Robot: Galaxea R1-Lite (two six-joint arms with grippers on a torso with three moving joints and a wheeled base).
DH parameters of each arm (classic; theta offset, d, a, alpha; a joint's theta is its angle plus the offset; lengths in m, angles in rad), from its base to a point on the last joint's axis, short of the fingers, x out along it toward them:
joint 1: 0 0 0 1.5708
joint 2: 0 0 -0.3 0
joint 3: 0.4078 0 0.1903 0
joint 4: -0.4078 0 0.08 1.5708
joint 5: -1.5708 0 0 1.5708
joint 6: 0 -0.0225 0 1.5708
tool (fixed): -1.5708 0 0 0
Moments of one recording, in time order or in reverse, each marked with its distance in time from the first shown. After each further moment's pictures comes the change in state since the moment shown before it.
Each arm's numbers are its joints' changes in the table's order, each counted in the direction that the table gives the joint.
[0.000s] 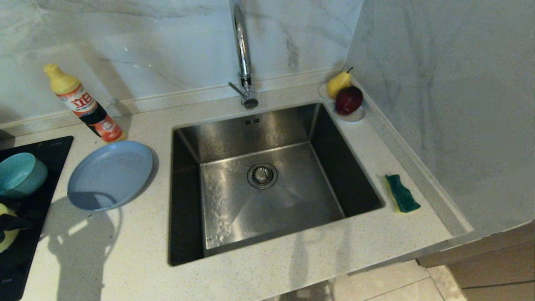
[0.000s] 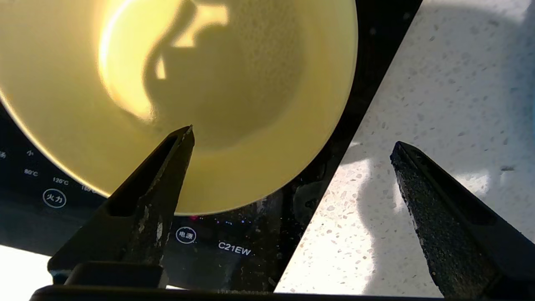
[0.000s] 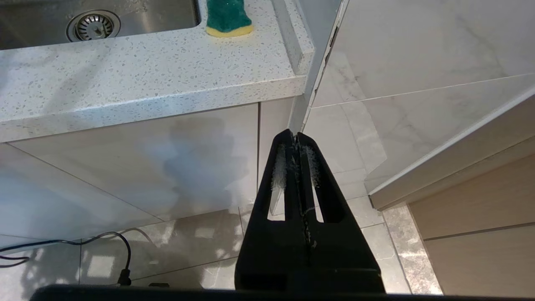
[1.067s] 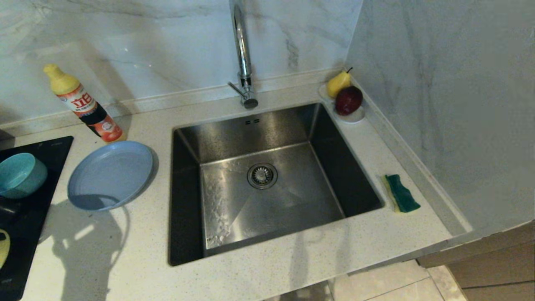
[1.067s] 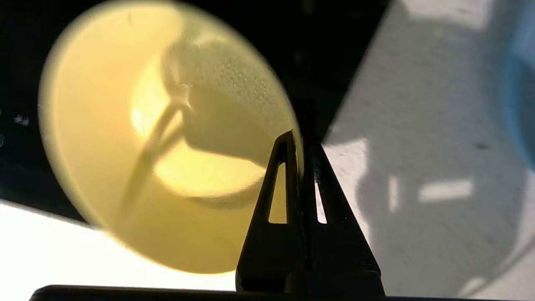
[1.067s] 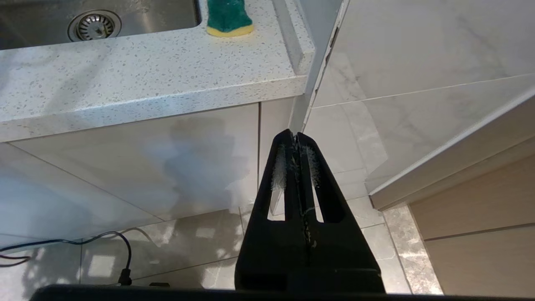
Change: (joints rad) left arm 0.019 0.085 -0.034 -0.033 0.004 0.004; right arm 0.000 0.000 0.000 0.000 0.000 0.000
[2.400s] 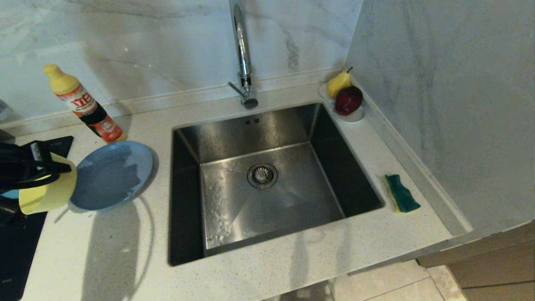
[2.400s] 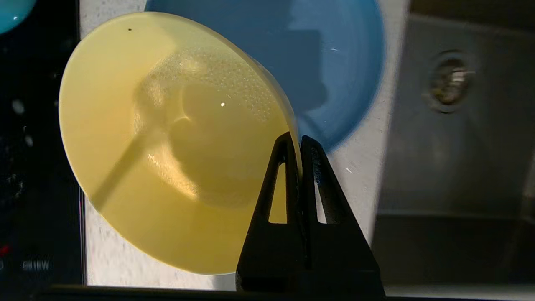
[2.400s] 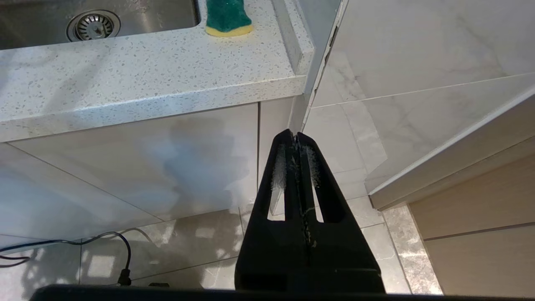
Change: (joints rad) left arm -0.556 0.245 0.136 -0.091 -0.204 0.216; right arm 0.000 0.000 0.000 0.000 0.000 0.000
